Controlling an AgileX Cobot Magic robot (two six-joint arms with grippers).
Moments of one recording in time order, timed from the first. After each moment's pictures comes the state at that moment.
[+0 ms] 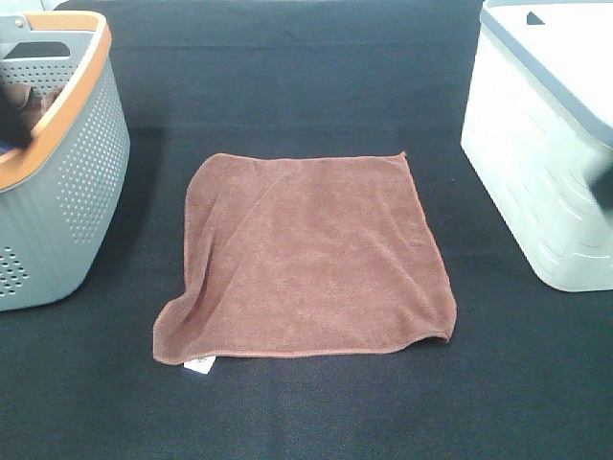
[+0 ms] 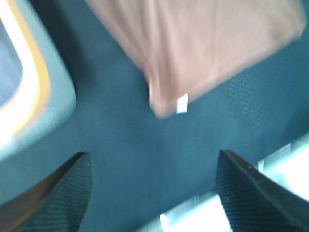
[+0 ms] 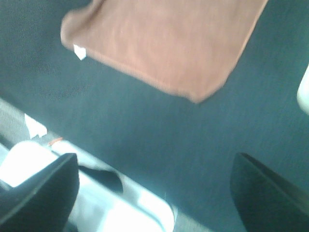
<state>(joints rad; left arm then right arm) -0.46 1.19 -1.17 -0.09 1.21 -0.03 0.34 0.90 -0.97 0.23 1.22 -0.14</state>
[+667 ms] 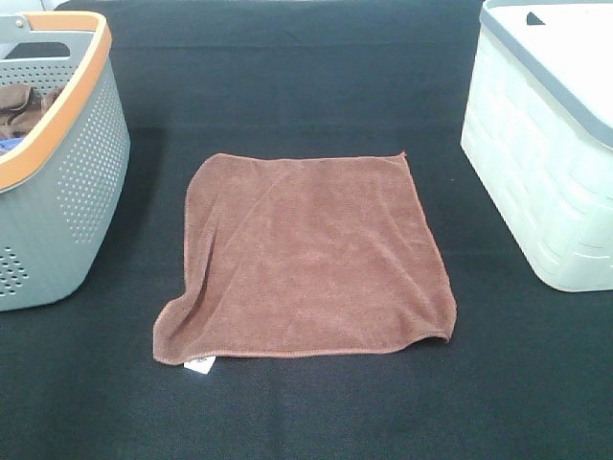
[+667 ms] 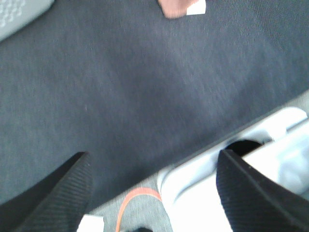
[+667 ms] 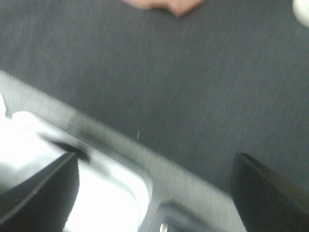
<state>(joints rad) -0.46 0.69 -0.54 -0.10 1.01 -0.02 0.34 0.44 -0.55 0.12 1.19 -0.14</state>
